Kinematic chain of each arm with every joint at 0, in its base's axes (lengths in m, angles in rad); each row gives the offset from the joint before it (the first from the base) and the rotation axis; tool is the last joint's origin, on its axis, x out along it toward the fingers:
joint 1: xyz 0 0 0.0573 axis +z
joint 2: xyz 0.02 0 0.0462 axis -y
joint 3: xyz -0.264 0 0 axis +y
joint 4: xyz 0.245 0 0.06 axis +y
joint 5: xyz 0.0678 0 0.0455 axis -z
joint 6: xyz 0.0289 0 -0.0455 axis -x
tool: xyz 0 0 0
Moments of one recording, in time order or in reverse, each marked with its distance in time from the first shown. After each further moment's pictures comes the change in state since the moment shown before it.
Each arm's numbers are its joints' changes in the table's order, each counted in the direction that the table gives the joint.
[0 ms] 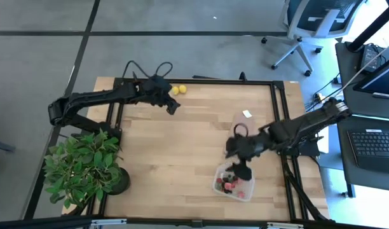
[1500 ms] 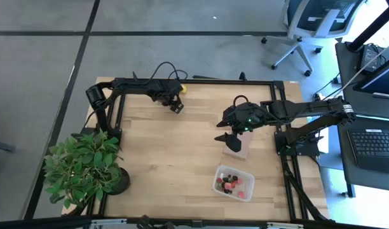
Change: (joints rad) left arm 0.130 -0.523 -0.141 0.131 -0.199 -0.088; right arm -0.305 0.071 0.000 -0.116 0.040 0.254
